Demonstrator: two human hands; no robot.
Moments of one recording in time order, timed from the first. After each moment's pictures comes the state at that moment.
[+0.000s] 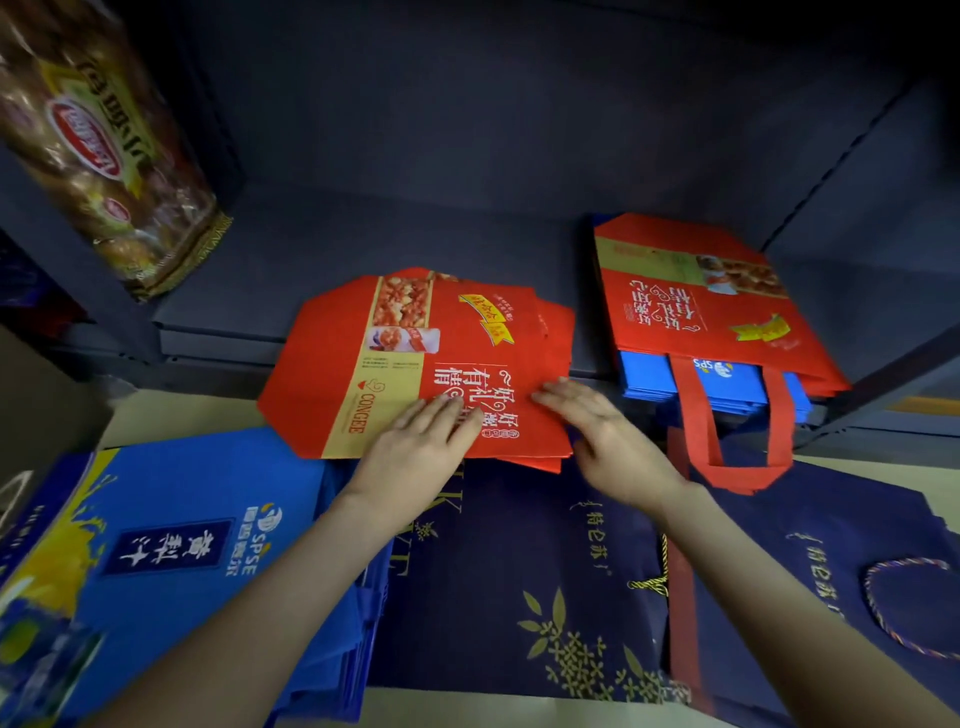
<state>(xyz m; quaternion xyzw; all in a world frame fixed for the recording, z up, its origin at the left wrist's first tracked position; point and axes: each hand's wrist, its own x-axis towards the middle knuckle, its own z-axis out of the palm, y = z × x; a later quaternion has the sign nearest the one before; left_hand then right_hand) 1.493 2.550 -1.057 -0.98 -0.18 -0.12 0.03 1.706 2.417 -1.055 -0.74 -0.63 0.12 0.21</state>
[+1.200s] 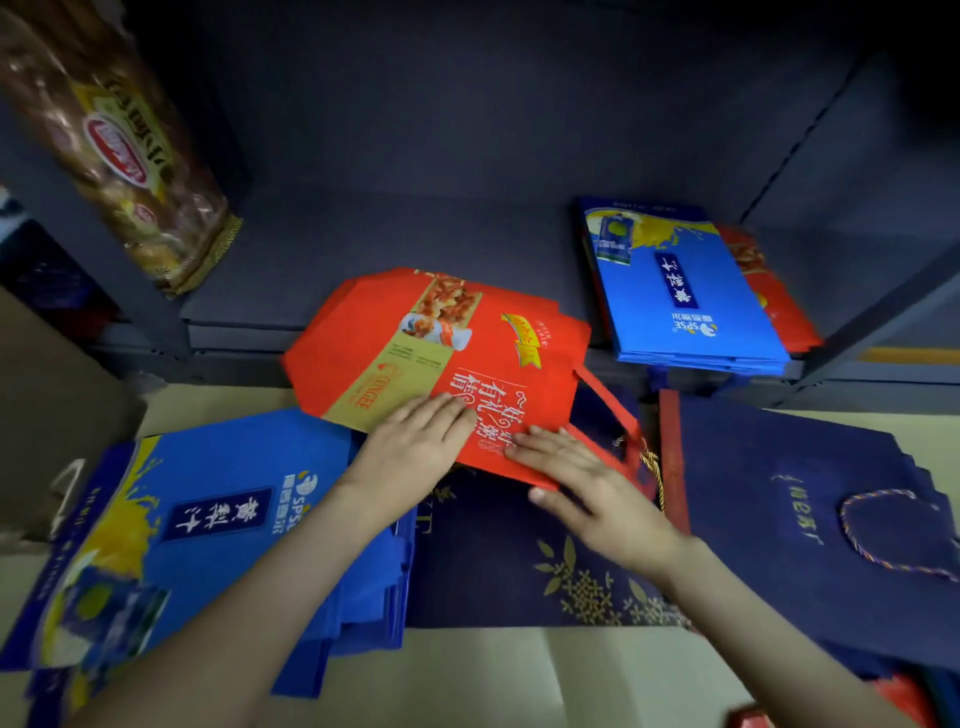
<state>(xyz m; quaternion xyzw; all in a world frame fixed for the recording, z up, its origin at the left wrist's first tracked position) 1.455 2.545 -1.047 -0.97 -0.07 -0.21 0.06 1.614 2.362 -1.040 -0.69 -0.65 0.18 0.27</state>
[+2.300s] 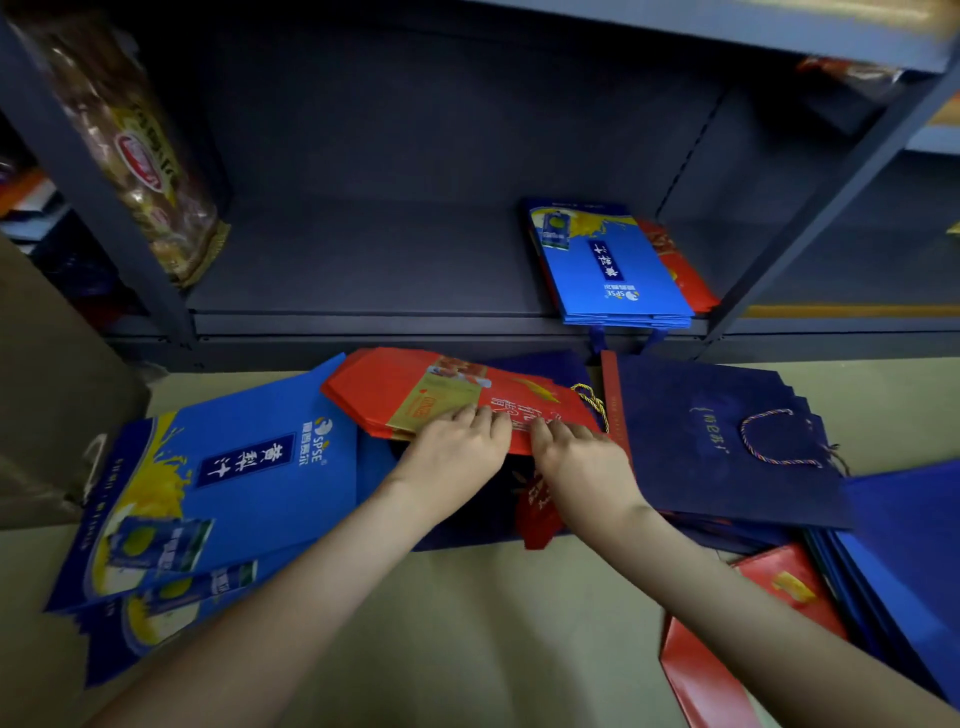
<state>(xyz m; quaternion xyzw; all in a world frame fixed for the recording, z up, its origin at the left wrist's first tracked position) 1.414 2.445 -0.986 -0.99 -0.04 -0.15 0.07 1.507 2.312 -0.978 -0.83 -0.53 -0.15 -0.06</state>
